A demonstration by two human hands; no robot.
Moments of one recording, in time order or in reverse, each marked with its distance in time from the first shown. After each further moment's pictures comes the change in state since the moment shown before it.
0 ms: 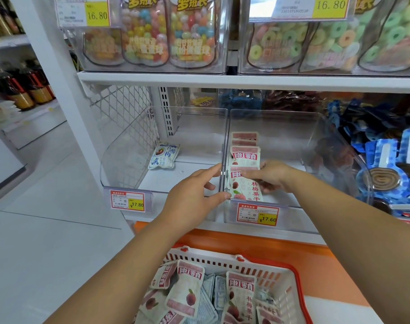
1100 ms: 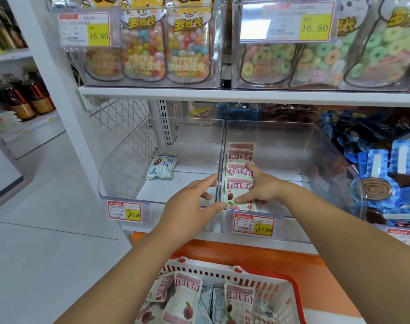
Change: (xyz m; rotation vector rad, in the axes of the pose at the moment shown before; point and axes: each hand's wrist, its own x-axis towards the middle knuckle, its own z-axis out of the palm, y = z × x) left_hand -0.003 0.003 -0.001 0.014 0.008 -0.006; right_hand 0.000 0.003 0.007 -0.207 -0.022 -0.106
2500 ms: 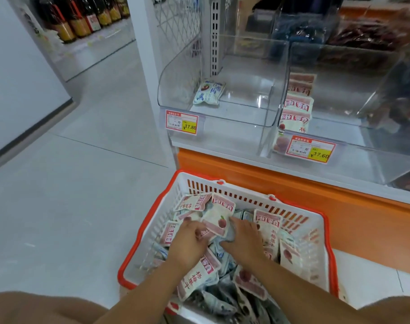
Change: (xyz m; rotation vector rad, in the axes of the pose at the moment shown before) left_hand -0.210 -0.147 0.111 -0.051 -0.120 -0.542; right_hand -0.108 0.080 0.309 -0.325 0.021 -0.005
